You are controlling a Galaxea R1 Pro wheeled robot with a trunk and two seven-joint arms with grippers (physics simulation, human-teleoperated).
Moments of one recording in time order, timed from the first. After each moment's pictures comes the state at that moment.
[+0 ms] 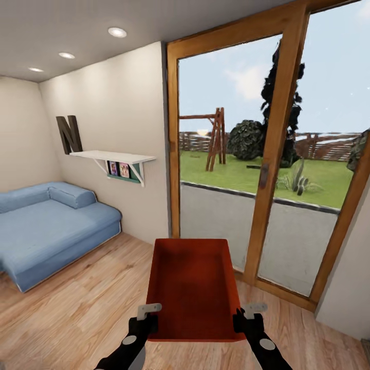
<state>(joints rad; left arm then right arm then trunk) -0.51 -0.17 0.04 -0.28 -0.02 -0.17 0.13 -0.34 0.04 0.00 -0.65 0.07 -0.06 -0.04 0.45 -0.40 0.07</state>
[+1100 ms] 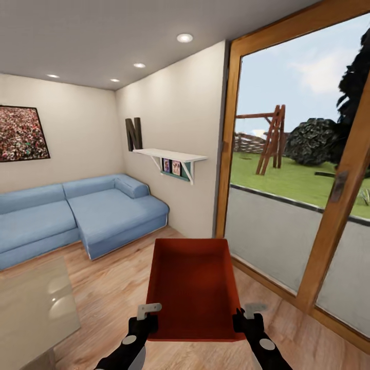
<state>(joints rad) -0.51 -0.17 0.04 -0.28 -0.02 -0.17 0.13 -0.34 0.04 0.00 -0.65 0.07 -0.06 -0.04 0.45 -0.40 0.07</state>
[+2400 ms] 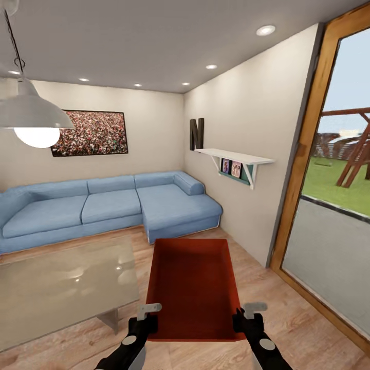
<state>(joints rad) -0.51 -0.17 0.04 -0.28 -0.02 -0.18 0.13 -0.34 0.04 0.00 -0.65 0.07 -0.06 -0.04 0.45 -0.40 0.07</state>
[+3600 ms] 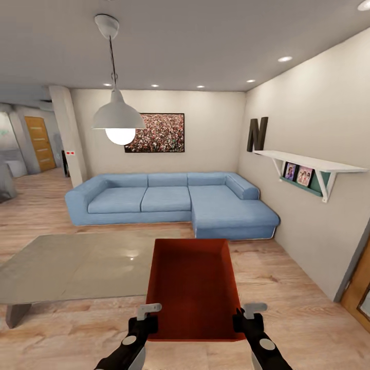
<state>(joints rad) -0.51 -0.17 0.05 -0.28 -0.03 -0.18 0.13 -0.34 0.04 0.00 -0.65 0.07 -0.06 -0.04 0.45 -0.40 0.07</state>
